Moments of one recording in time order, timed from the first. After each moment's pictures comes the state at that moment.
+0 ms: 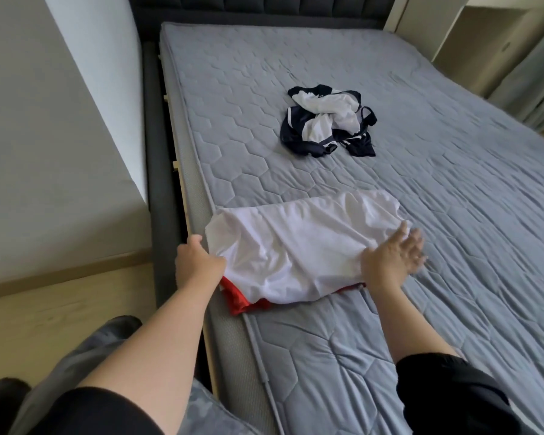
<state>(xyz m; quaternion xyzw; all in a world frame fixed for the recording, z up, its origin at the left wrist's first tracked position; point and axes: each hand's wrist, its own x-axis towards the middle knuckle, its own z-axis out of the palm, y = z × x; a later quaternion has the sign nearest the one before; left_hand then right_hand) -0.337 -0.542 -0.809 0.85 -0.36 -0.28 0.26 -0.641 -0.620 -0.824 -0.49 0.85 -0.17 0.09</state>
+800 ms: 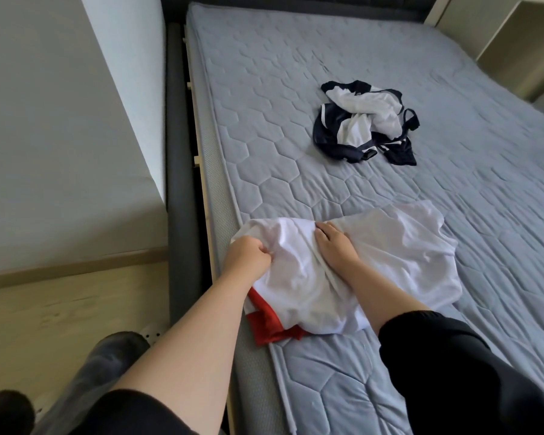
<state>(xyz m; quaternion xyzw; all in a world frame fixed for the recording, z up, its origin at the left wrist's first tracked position) -0.336 -0.611 -0.835 0.78 -0.48 -0.34 0.20 -0.521 -0.696 -0.862 -0.71 0.62 -0.13 0.30</state>
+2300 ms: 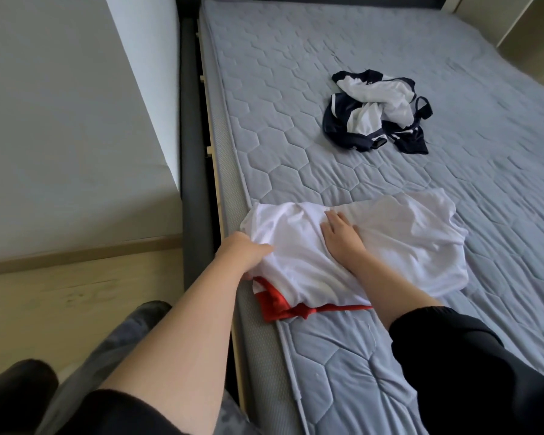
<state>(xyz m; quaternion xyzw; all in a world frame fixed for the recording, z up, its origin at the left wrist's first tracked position) -0.322 -0.578 -0.811 0.80 -0.34 -0.45 0.19 -0.520 -0.679 -0.859 -0.73 0.62 -0.09 0.28</state>
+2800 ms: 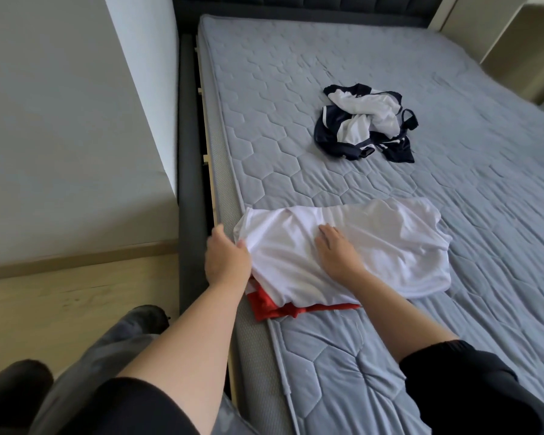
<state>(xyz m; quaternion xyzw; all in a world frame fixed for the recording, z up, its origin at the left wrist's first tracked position) -0.336 -0.554 -0.814 0.84 -0.33 -0.25 0.35 -0.534 -0.637 -0.834 -0.75 0.58 -0.13 0.29</state>
